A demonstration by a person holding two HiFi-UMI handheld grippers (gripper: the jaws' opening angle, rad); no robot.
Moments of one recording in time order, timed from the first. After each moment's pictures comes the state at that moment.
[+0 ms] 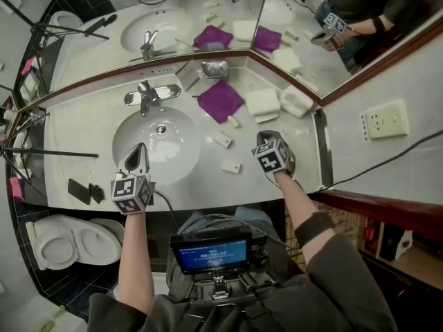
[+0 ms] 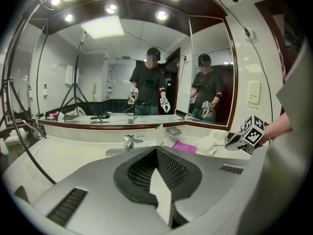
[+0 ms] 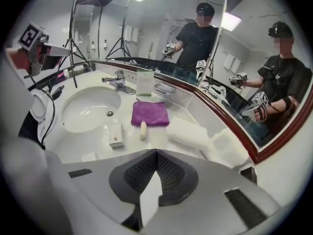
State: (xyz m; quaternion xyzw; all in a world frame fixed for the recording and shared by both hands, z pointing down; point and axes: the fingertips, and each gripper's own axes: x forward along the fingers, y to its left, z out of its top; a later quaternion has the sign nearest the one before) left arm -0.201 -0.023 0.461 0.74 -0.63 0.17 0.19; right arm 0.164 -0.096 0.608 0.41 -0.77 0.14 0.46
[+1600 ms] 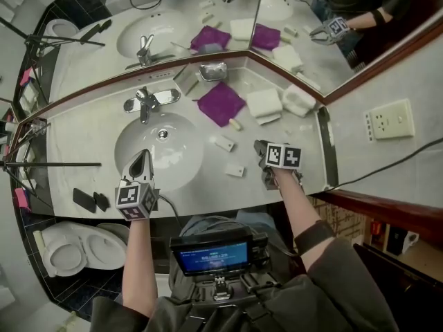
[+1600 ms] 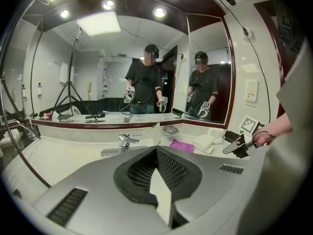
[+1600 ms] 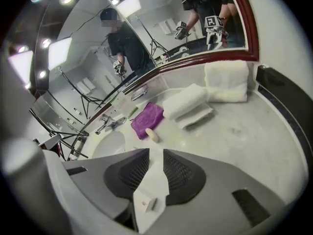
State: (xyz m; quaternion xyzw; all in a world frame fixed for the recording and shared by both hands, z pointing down) left arm -0.195 -0.035 0.469 0.75 -0.60 0.18 0.19; right arm 0.162 -0.077 0.633 0.45 -0.72 0.48 0.22
